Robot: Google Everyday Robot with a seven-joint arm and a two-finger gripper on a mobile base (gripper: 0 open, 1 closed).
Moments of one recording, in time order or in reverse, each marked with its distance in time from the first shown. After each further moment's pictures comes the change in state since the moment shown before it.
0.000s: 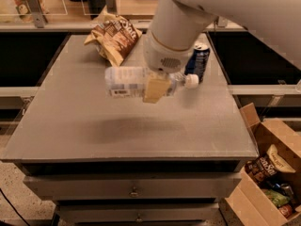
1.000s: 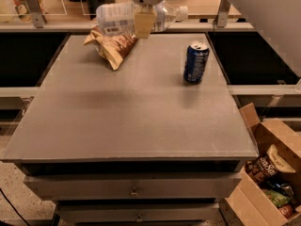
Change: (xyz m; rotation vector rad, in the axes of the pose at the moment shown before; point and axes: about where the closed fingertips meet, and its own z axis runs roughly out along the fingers) arm -0.023 -0.143 -0.056 0.240 0.142 -0.053
